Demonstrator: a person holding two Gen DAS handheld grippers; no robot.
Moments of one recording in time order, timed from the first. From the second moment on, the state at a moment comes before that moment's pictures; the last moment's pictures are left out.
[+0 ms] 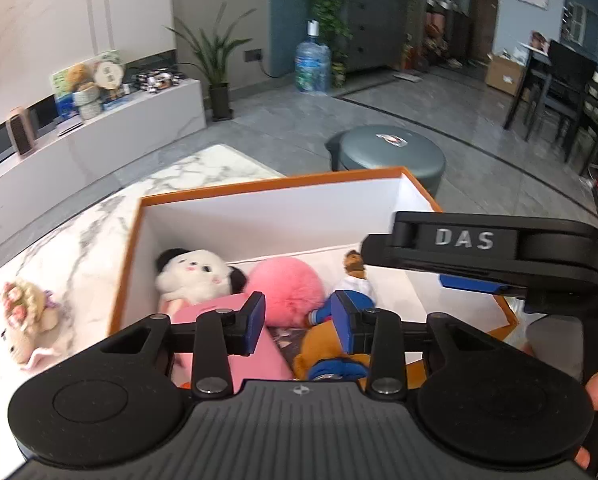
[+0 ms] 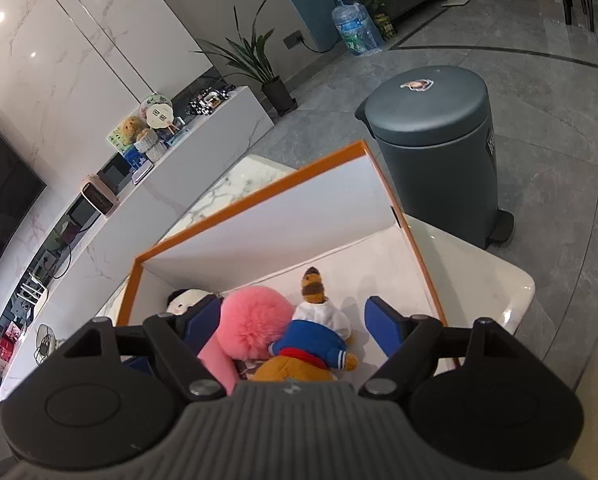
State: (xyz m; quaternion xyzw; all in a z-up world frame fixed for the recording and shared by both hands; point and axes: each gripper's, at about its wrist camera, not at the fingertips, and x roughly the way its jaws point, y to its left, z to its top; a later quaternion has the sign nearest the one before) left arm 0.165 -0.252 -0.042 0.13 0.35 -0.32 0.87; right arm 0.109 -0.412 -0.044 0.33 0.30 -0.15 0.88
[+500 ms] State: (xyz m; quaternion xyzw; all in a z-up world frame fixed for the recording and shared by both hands) left arm 0.146 -0.164 -0.010 0.05 0.32 -0.23 0.92; right arm 0.092 -0.347 -0.008 0.27 0.30 -0.11 0.91
